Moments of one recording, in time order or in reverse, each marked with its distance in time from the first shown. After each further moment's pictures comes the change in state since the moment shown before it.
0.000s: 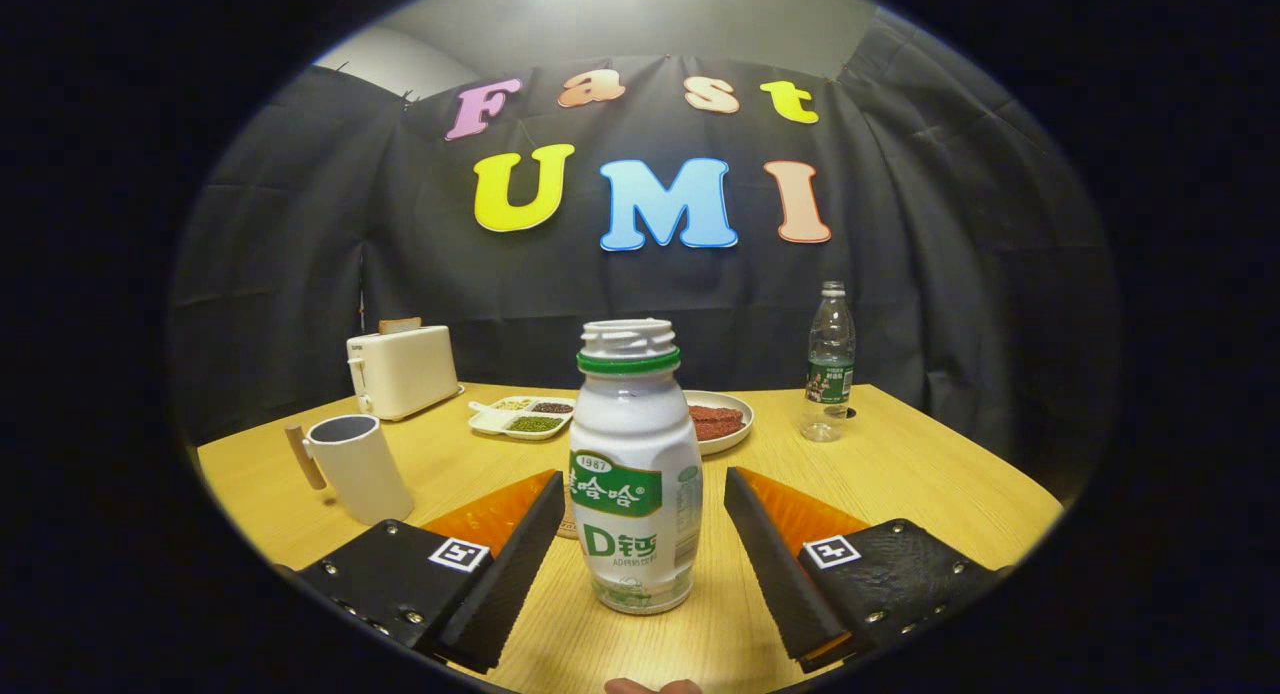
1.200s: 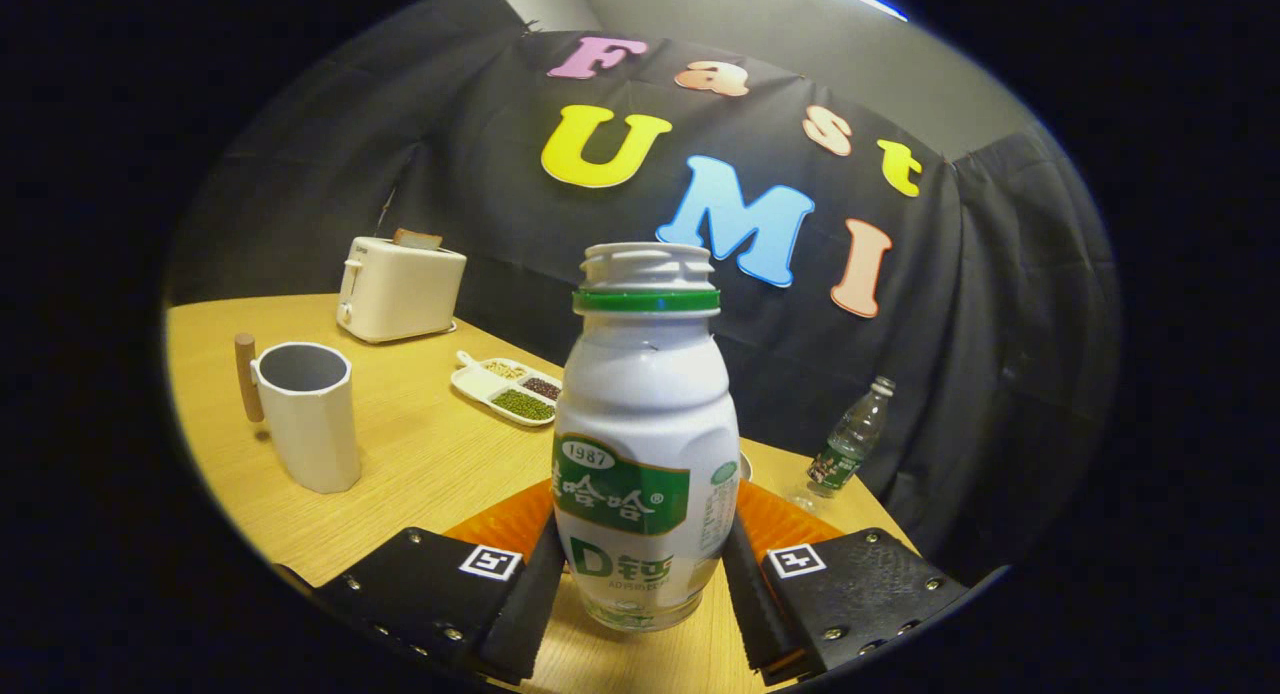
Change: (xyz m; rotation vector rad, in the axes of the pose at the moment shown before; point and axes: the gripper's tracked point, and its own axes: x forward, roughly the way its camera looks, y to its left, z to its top) arm 0.046 0.044 0.030 -0.433 0.027 -0.005
